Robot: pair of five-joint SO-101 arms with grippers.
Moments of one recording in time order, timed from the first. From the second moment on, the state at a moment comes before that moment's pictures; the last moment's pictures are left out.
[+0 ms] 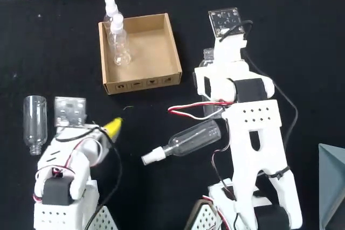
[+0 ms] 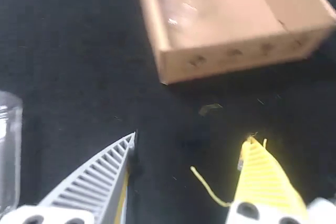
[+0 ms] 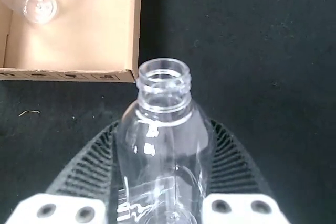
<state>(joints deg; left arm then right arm) -2.2 -103.6 82.8 63.9 -4.1 -7.6 -29.3 25.8 66.1 1.5</state>
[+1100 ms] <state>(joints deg) 27.6 -78.9 82.0 61.7 -4.8 -7.6 -29.3 25.8 66.0 1.5</state>
